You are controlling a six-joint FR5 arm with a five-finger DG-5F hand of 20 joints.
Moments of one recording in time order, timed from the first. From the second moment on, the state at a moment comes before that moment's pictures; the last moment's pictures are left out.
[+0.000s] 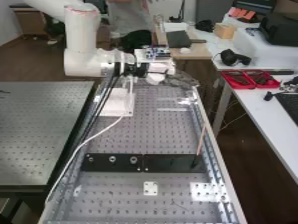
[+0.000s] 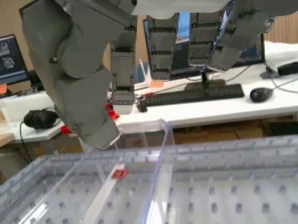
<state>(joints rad) 1.68 -2.01 -1.65 -2.80 -1.68 -0.63</state>
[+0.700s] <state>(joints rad) 1.56 -1.69 -1.83 -2.82 -1.51 -0.72</state>
